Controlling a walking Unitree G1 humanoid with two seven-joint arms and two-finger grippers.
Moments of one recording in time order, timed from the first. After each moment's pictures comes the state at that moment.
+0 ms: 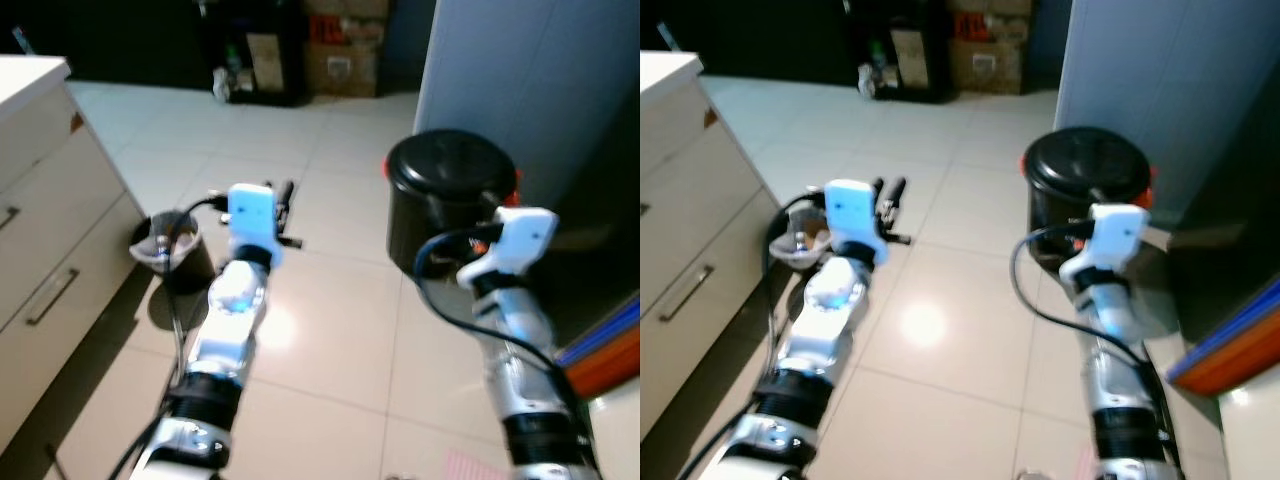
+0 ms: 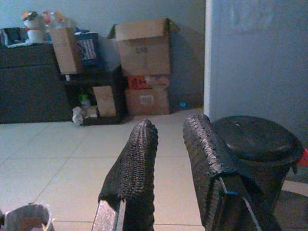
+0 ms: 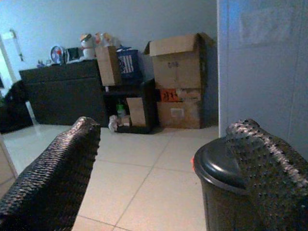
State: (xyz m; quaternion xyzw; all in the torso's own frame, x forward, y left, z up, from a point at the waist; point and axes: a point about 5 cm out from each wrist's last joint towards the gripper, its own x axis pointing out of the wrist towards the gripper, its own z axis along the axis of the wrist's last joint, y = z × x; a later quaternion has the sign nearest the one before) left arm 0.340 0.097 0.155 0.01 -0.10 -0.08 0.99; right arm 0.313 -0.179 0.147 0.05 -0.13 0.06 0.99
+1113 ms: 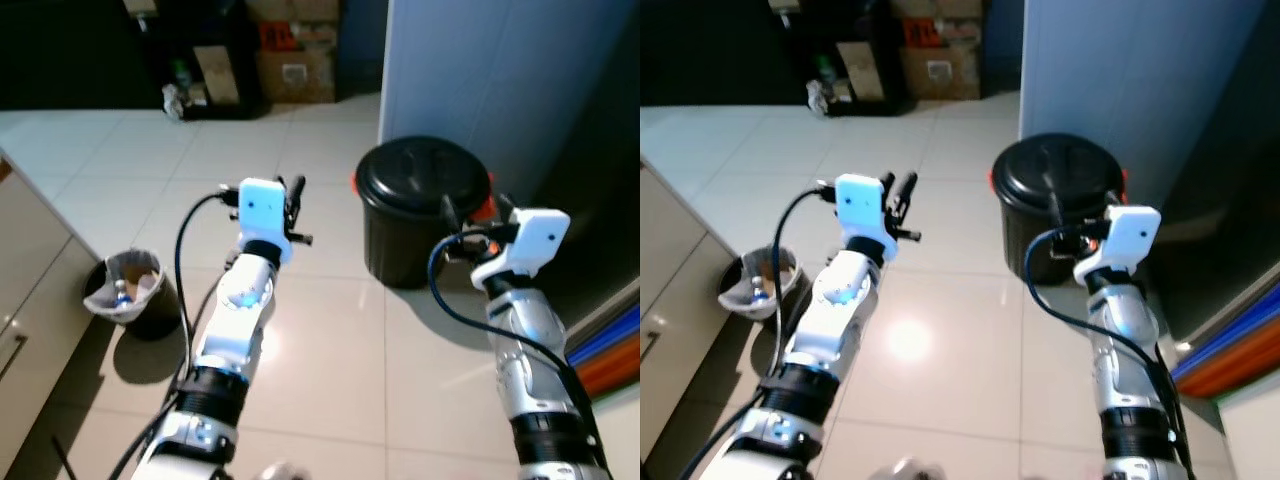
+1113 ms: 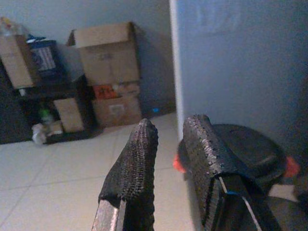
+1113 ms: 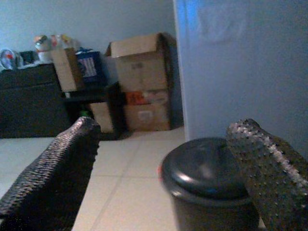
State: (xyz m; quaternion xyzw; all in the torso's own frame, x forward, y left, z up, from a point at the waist) left arm 0.342 0.105 0.156 0.02 -0.10 -0.08 0.99; right arm 0.314 -0.174 0.144 0.06 -0.13 0.06 0.99
